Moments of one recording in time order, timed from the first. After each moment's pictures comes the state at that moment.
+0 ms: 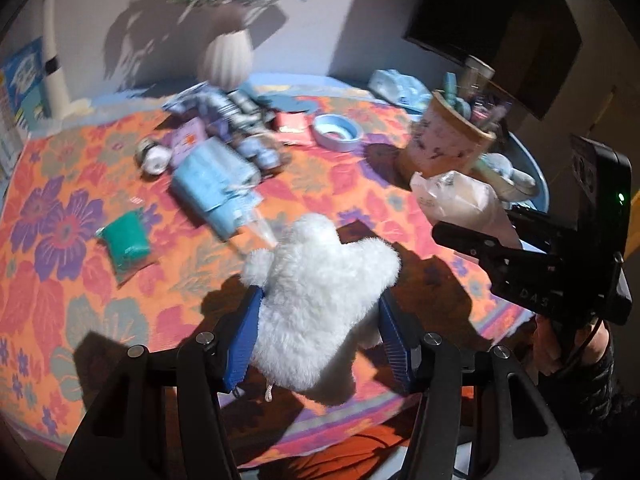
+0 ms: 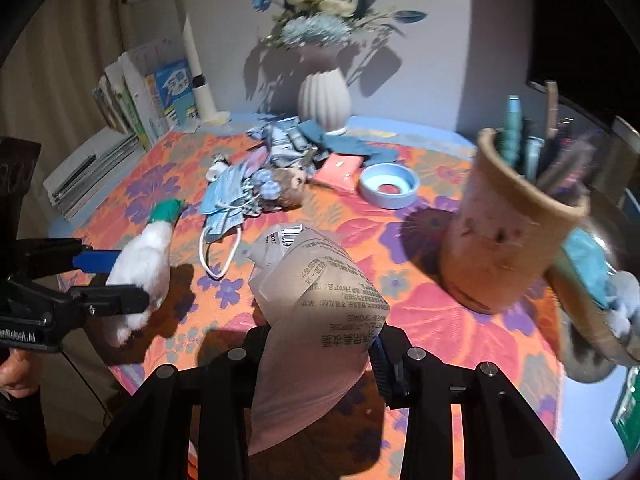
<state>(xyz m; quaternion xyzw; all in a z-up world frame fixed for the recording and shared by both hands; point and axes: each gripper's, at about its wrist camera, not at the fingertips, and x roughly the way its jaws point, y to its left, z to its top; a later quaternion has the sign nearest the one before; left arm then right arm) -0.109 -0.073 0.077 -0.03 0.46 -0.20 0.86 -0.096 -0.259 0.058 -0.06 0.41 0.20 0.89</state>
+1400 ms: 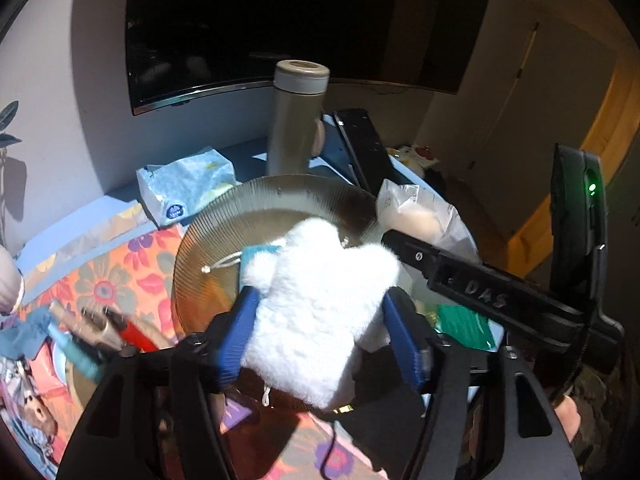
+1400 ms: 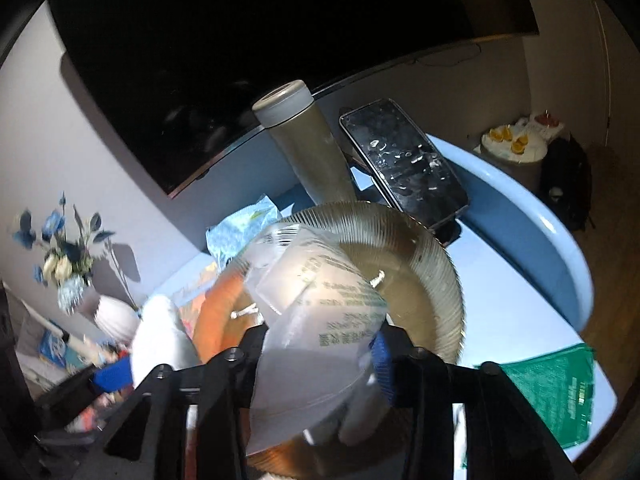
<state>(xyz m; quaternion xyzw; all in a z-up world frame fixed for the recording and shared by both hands) 0.025 -0.410 0.145 0.05 0.42 -0.33 0.84 -0.021 -0.584 0.116 0.26 0.35 -0.06 0.90</state>
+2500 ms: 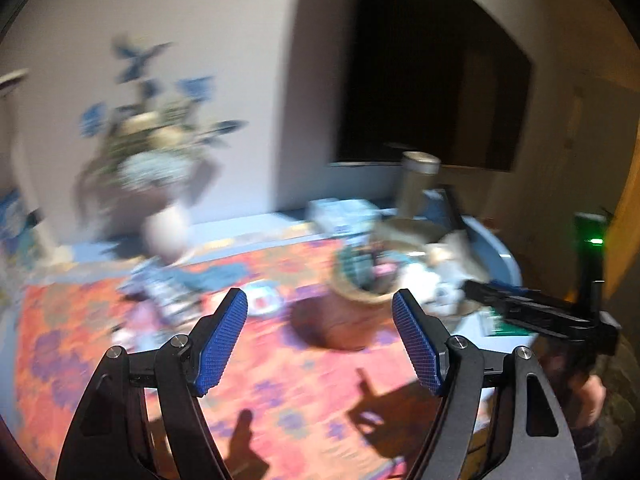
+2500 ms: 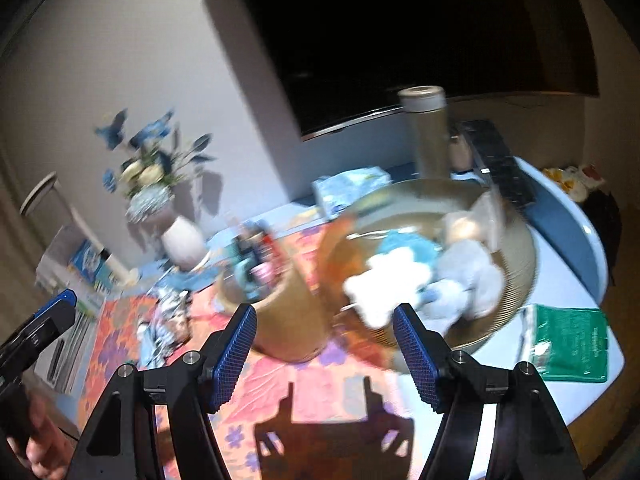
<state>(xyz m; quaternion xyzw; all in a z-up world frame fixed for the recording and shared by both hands) -0.092 -0.164 0.203 0.00 0.30 -0.18 0.94 -0.105 -0.435 0.147 0.15 0.34 0.03 0.93</state>
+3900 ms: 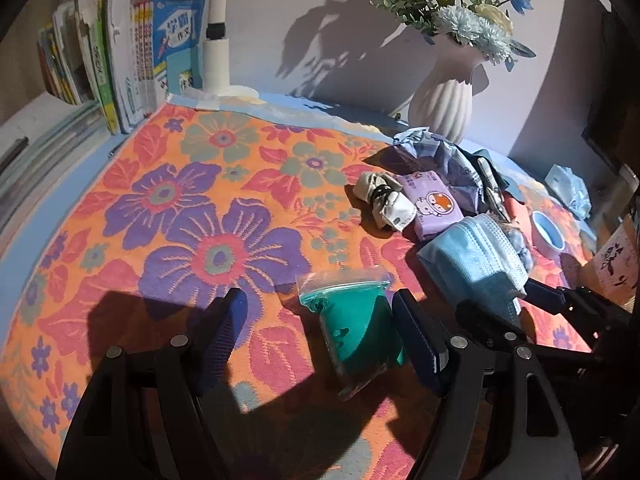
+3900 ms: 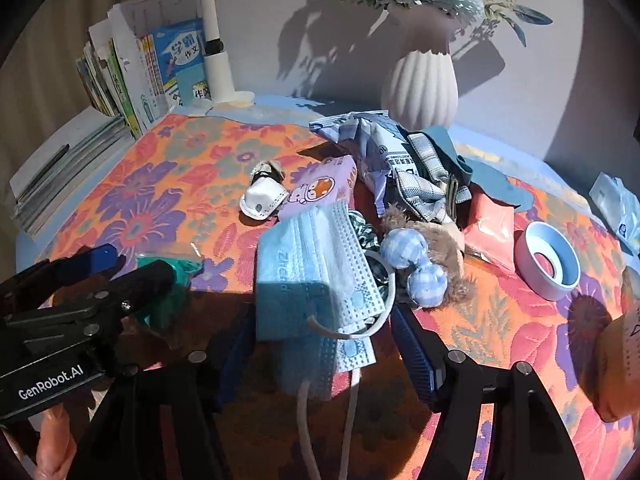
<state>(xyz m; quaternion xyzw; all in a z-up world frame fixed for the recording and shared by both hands) -0.043 0.059 0.024 -0.09 0.39 0.06 0.91 -0.005 -0.095 0.006 -0.09 0.42 0.20 0.88</state>
